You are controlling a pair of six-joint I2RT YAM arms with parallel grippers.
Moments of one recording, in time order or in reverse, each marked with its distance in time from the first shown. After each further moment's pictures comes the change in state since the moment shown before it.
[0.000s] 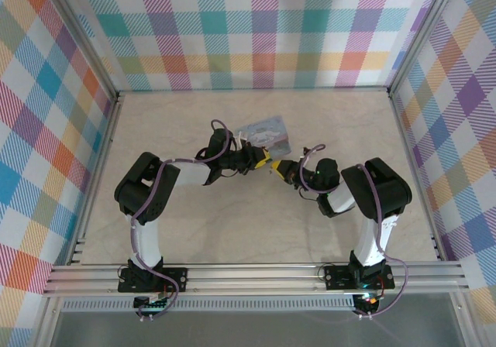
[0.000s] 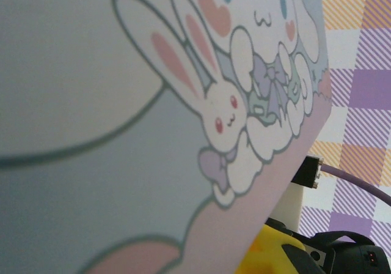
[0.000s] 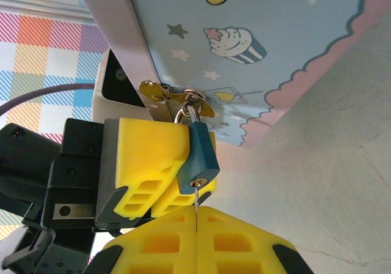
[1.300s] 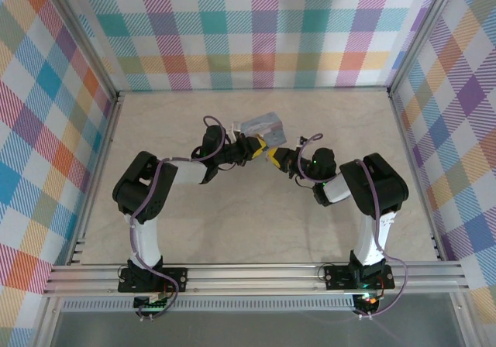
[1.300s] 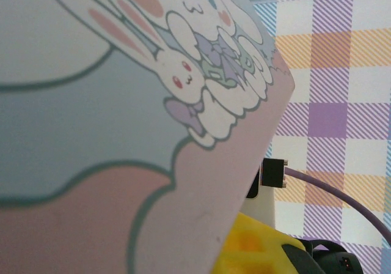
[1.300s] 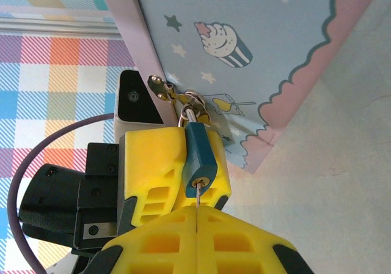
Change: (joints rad) left arm 0.035 0.000 -0.009 0.159 -0.041 -0.079; right arm 0.000 0.037 0.143 -0.021 -0.026 0.135
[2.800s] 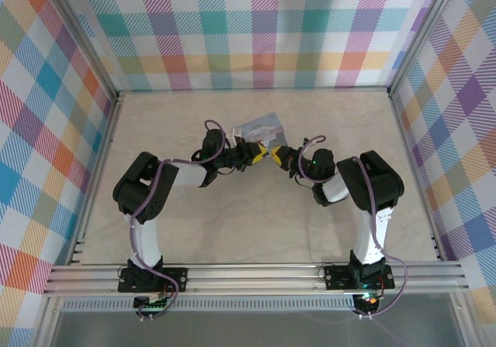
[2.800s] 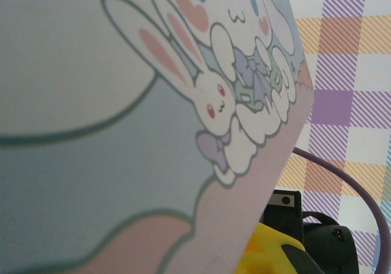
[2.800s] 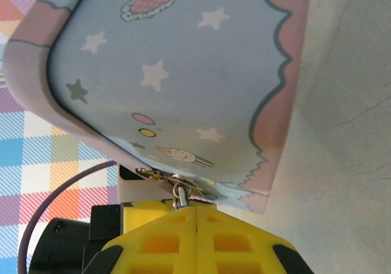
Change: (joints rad) left arm -0.005 0.000 -0.041 0.018 0.045 -0.023; right arm -0.001 0.054 -0.002 0.028 0.111 0.093
